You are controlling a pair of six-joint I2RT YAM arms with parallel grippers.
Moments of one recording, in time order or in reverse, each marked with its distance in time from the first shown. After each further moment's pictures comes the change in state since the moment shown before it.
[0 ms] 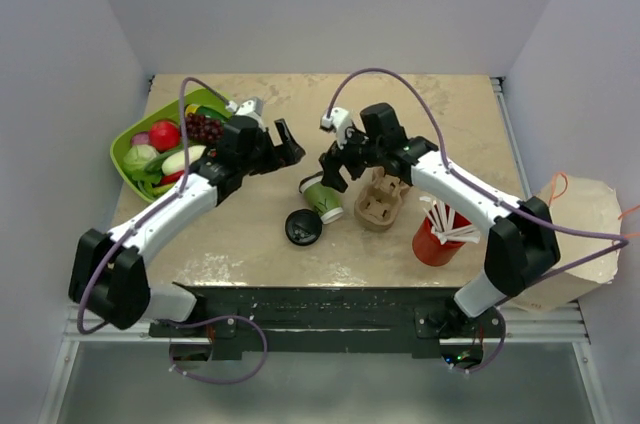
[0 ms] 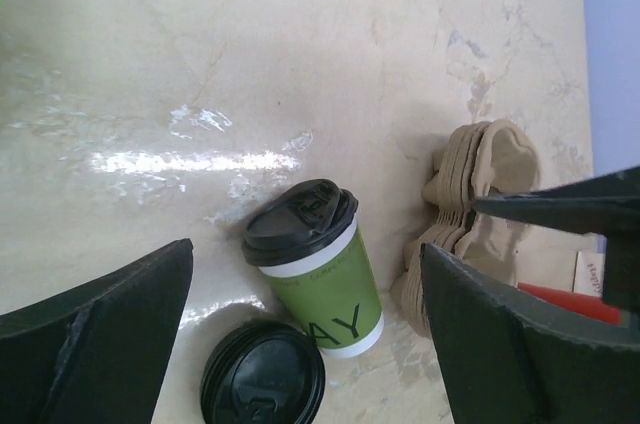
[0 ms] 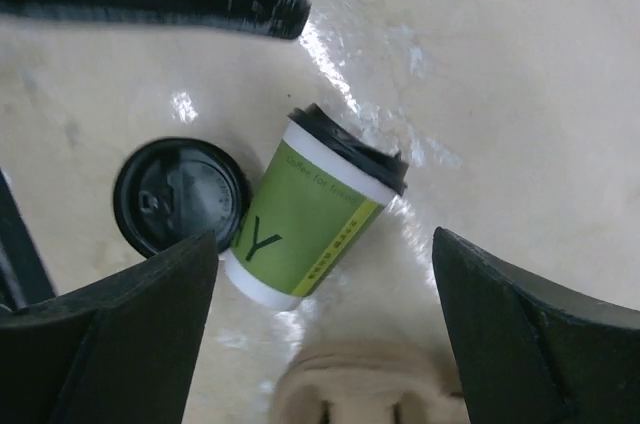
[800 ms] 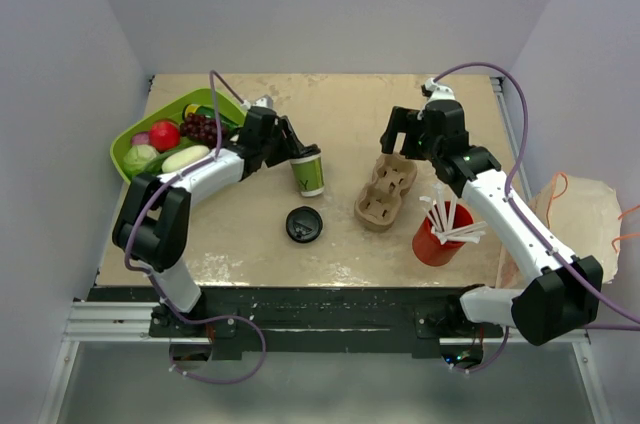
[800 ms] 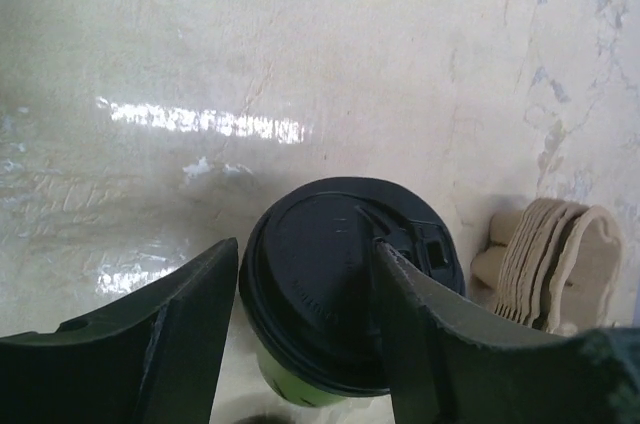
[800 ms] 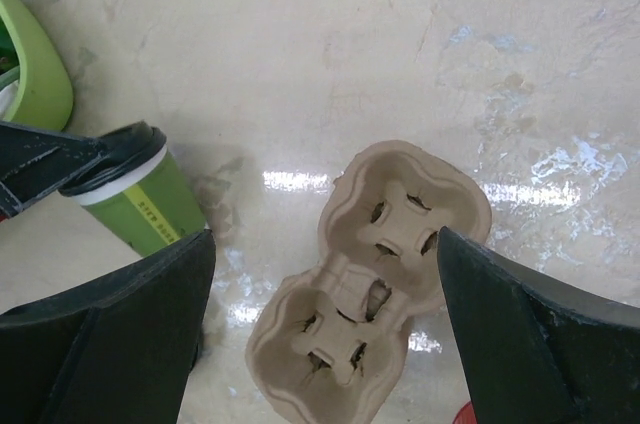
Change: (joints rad) left arm 0.045 0.335 0.139 0.093 -0.018 -0.070; right arm -0.225 -0.291 -0.113 -0.047 0.465 0.555
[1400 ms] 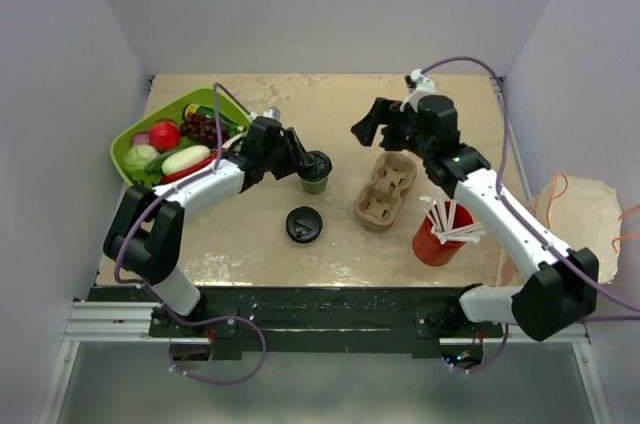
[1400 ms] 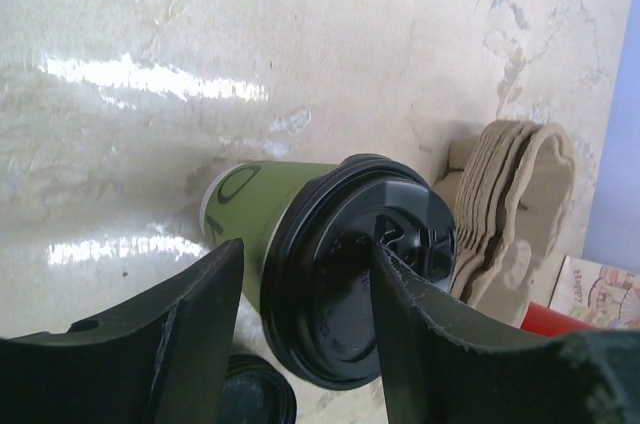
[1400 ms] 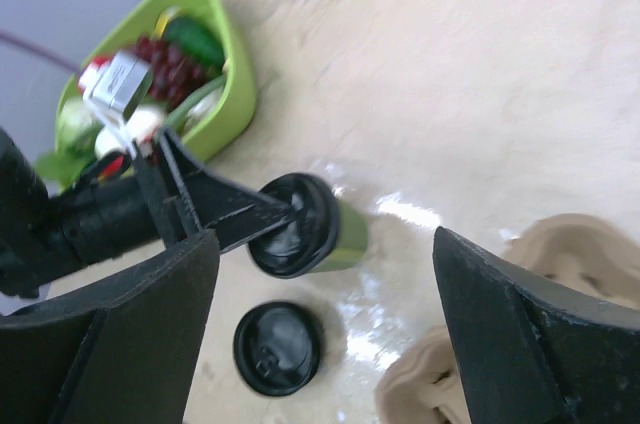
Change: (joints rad) left arm -0.069 -0.103 -0.101 -0.029 0.075 -0.079; right arm 0.093 0.067 -0.001 0.236 -0.245 0.106
